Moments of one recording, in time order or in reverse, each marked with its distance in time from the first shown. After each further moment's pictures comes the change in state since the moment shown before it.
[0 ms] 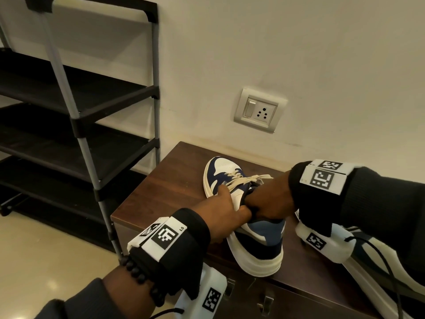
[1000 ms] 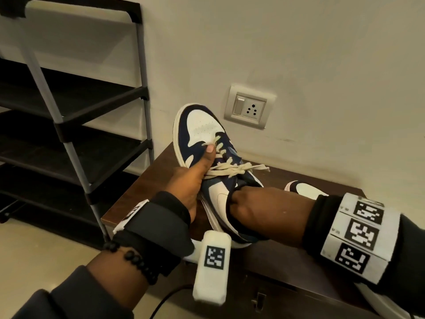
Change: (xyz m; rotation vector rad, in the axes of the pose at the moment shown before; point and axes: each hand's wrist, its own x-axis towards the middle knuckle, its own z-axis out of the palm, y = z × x) left_hand 0.023 -0.001 -0.016 -1.158 0.348 0.057; right_hand -0.031 -0.016 0.017 -0.215 0.398 -0.228
